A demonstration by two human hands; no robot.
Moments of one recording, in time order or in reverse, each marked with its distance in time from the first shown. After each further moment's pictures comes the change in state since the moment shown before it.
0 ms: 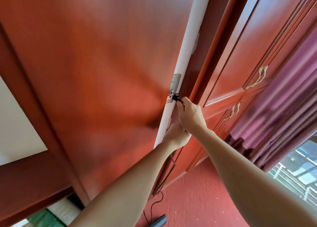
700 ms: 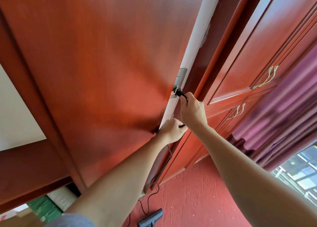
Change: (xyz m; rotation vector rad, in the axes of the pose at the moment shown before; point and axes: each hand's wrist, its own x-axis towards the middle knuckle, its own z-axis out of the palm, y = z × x) left_hand -0.003 -0.020 -0.010 -0.125 0.132 -0.061; right_hand 0.004 -0.001 0.007 0.043 0.014 -0.015
